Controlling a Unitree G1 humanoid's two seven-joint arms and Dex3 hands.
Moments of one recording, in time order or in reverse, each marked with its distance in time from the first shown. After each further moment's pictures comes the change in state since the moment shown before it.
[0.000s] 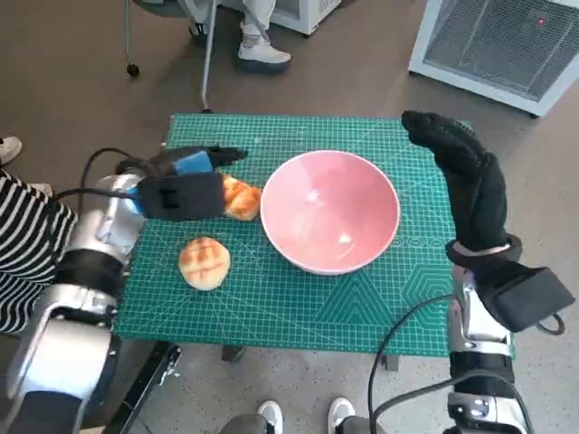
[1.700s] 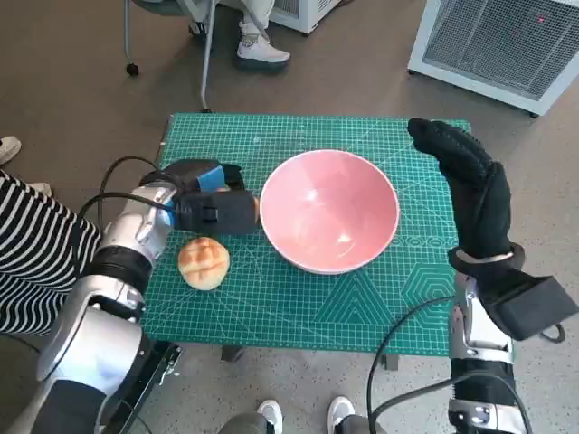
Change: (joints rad) left arm -0.042 -0.056 -0.095 0.157 0.067 0.032 0.194; right arm 0.039 0.002 -0.005 -0.023 0.012 0.000 -0.003
